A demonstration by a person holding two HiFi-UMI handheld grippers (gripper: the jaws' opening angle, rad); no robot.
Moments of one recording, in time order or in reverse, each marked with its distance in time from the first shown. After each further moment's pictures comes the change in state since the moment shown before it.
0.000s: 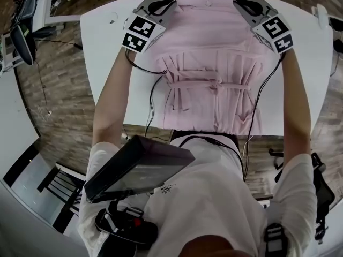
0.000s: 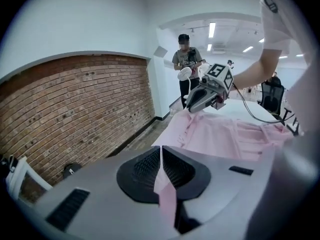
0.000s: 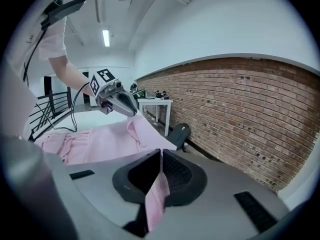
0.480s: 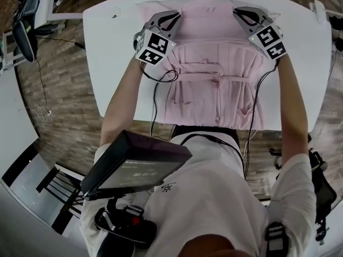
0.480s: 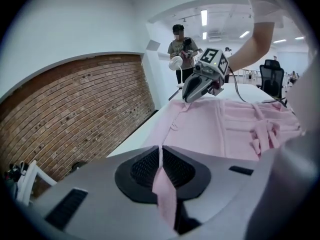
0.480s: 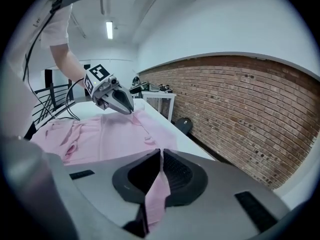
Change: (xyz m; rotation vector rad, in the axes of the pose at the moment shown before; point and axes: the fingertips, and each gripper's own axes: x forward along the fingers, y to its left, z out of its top) left arm -0.011 -0.059 -0.054 0.083 0.066 0.055; right arm -0.009 0.048 -0.038 -0.044 0.074 0.000
